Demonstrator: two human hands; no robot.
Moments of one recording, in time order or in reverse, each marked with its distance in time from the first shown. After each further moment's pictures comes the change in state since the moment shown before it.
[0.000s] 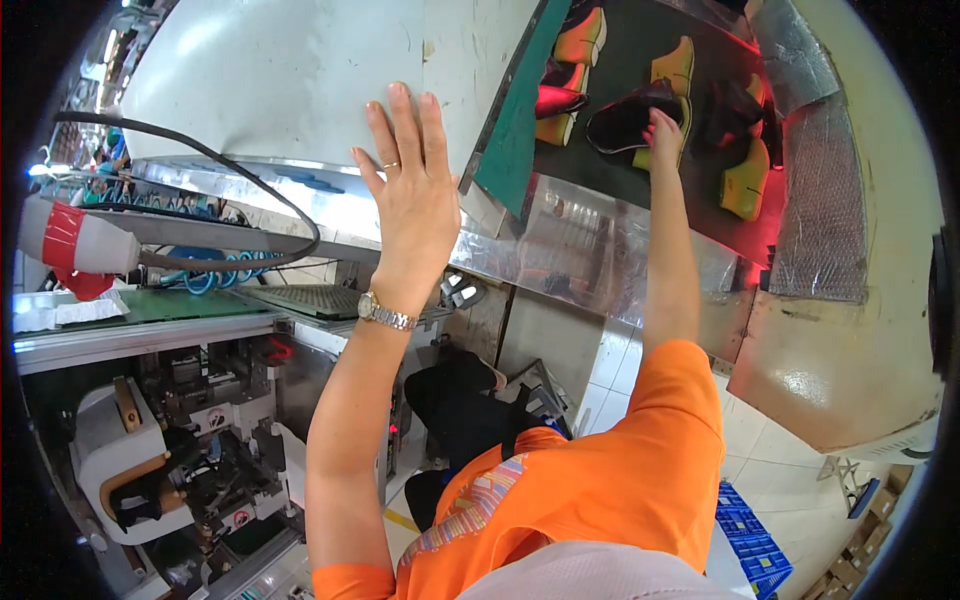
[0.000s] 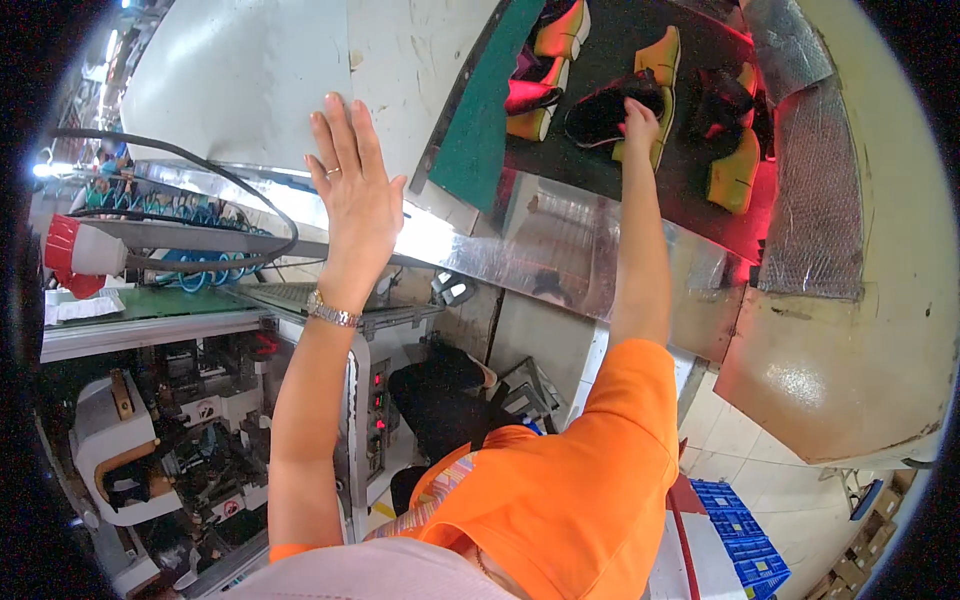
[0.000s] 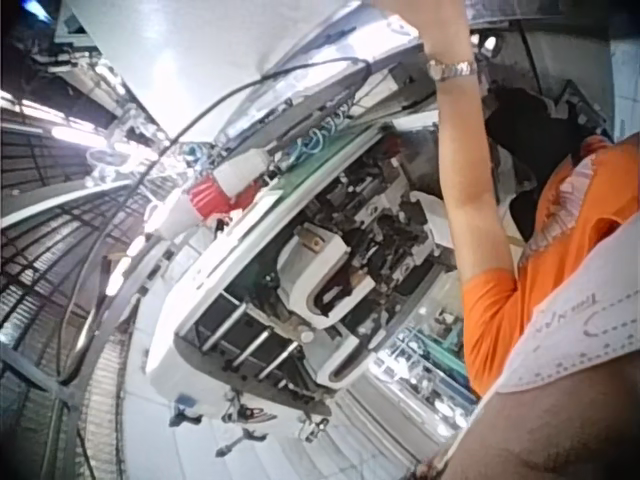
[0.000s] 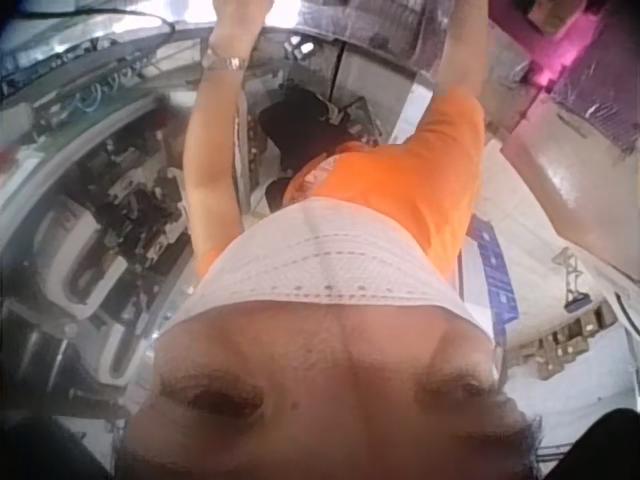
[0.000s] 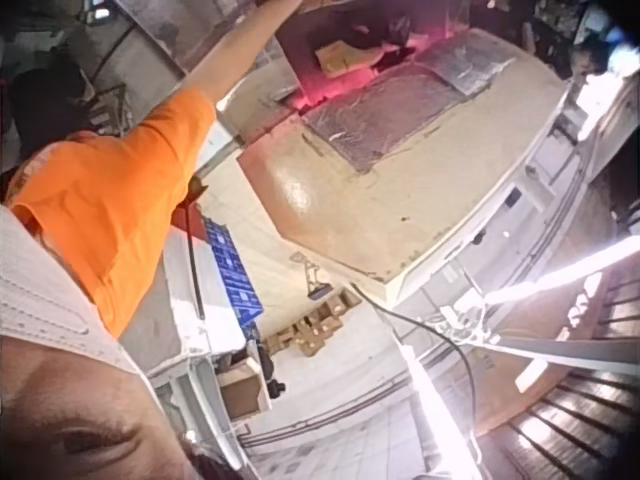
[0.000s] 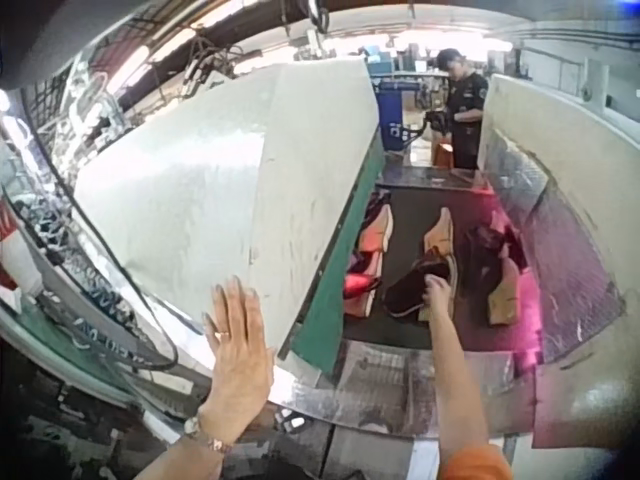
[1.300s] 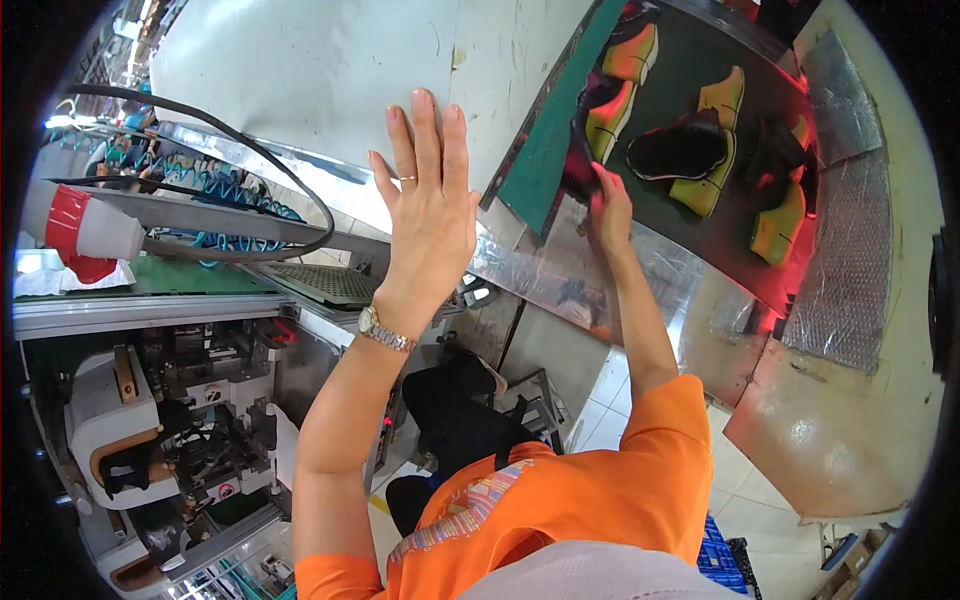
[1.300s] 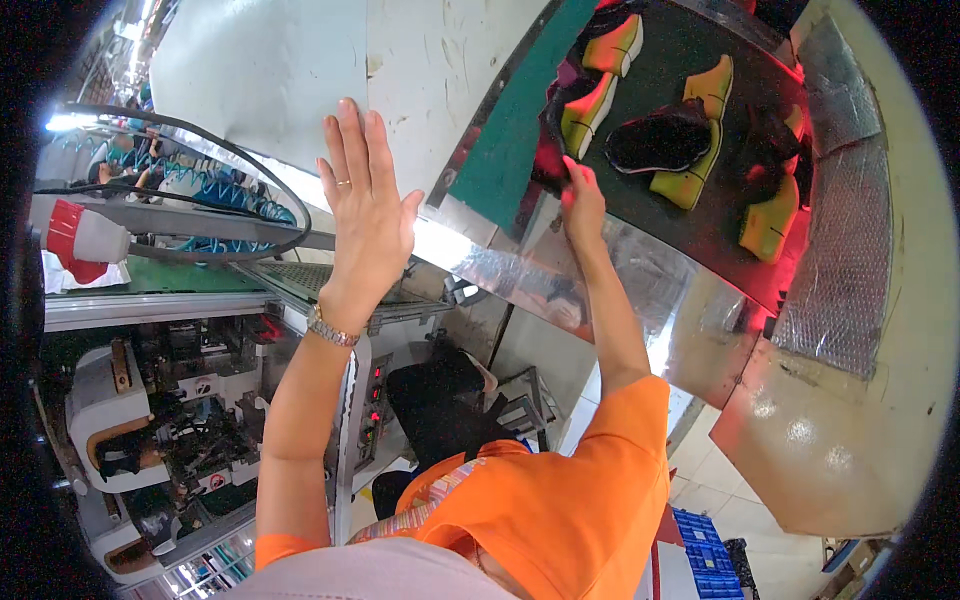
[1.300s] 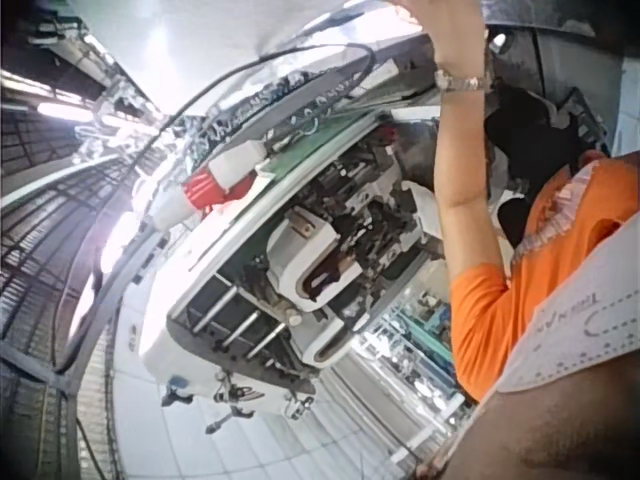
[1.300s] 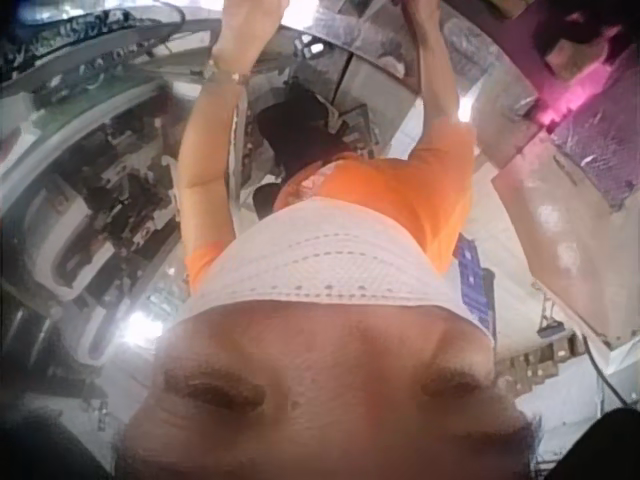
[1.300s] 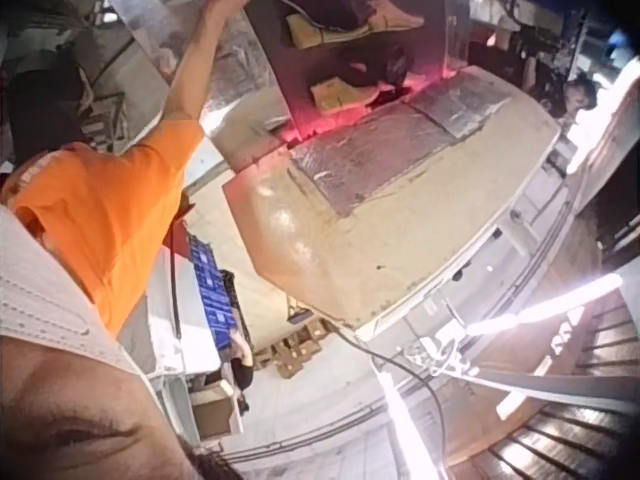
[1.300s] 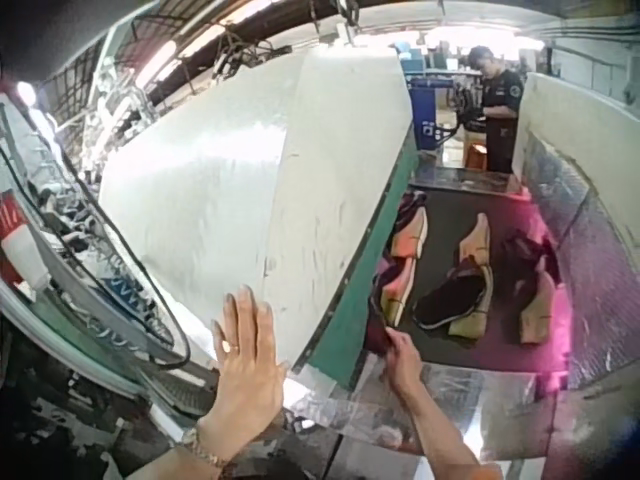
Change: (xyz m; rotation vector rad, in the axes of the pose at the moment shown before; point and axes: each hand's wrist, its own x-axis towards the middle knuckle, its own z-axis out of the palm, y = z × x) left_hand 0.003 -0.002 0.002 -0.035 0.007 0.007; right_hand -0.152 0.029 0.030 -0.591 -0.526 -0.557
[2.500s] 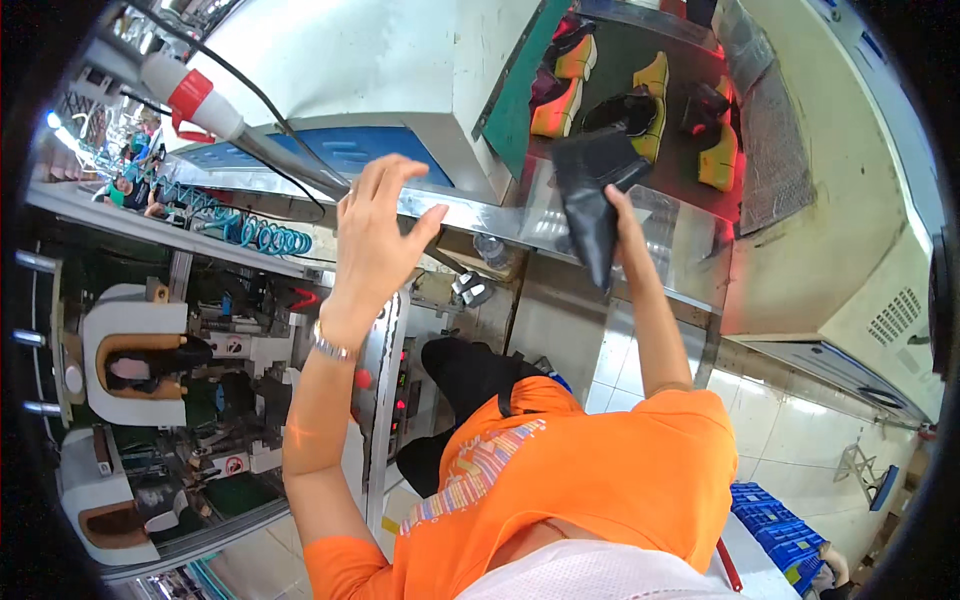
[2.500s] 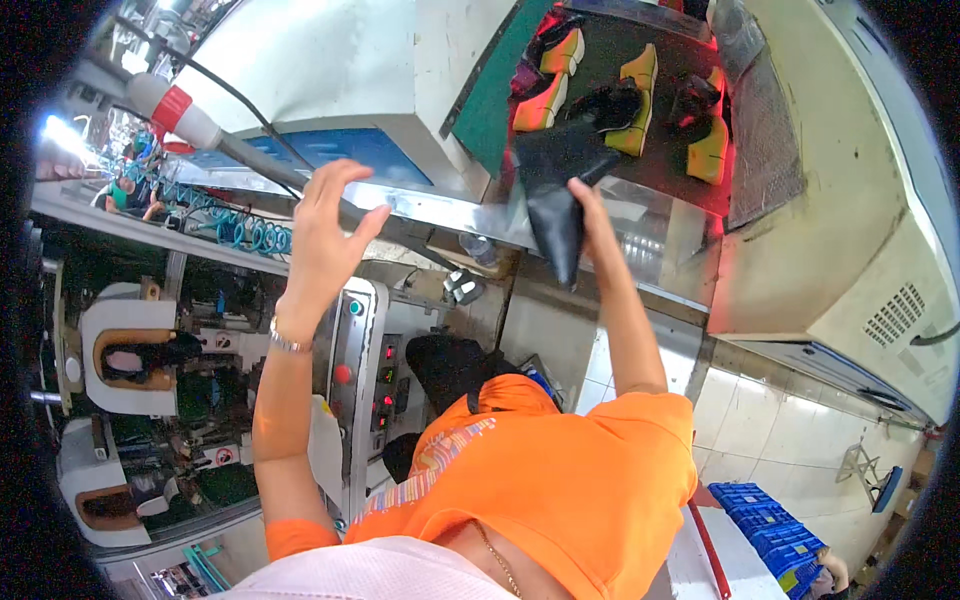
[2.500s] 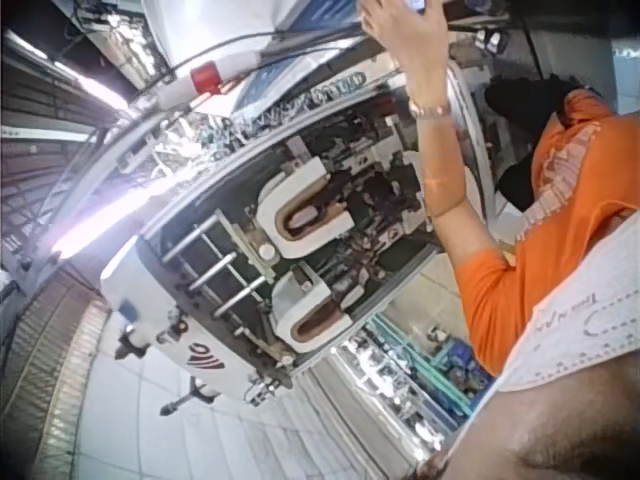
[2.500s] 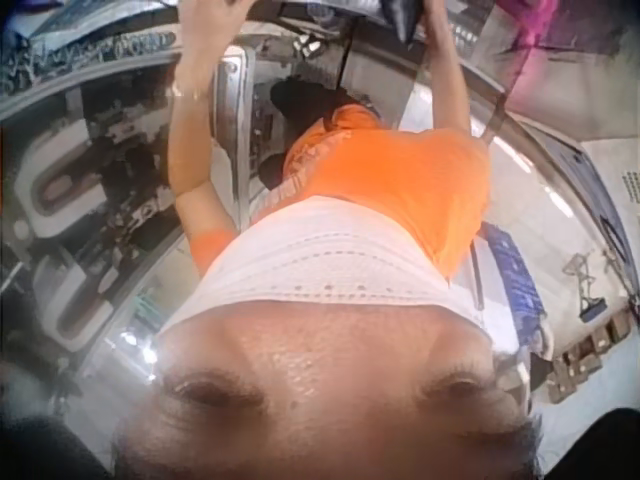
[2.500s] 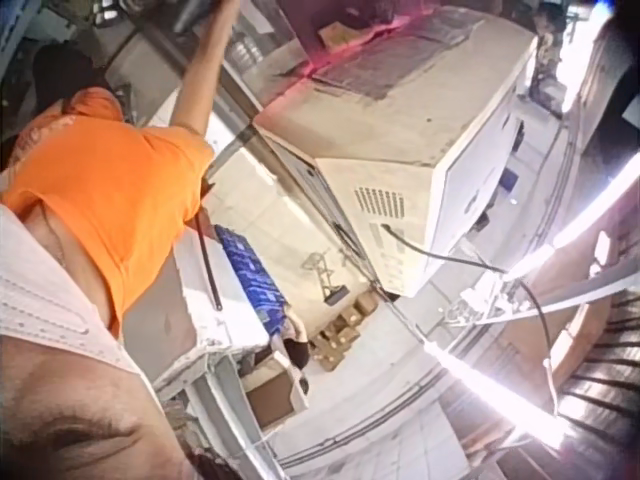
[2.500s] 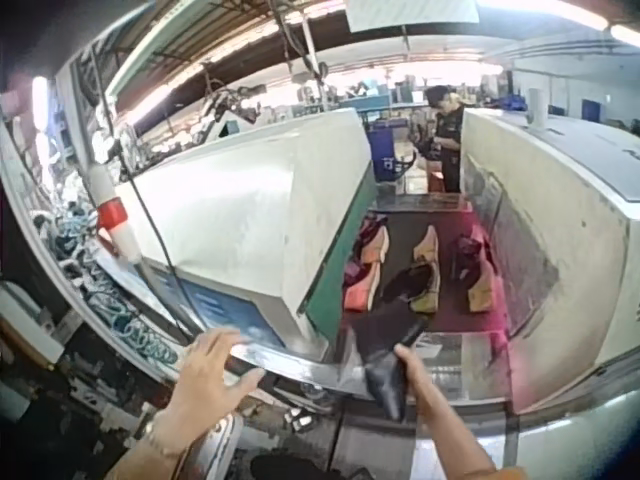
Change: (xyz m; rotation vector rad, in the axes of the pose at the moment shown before) left_hand -0.120 0.025 -0.168 -0.255 0.012 0.095; right_hand -0.139 -0.130 -0.157 1.260 -0.114 0.670
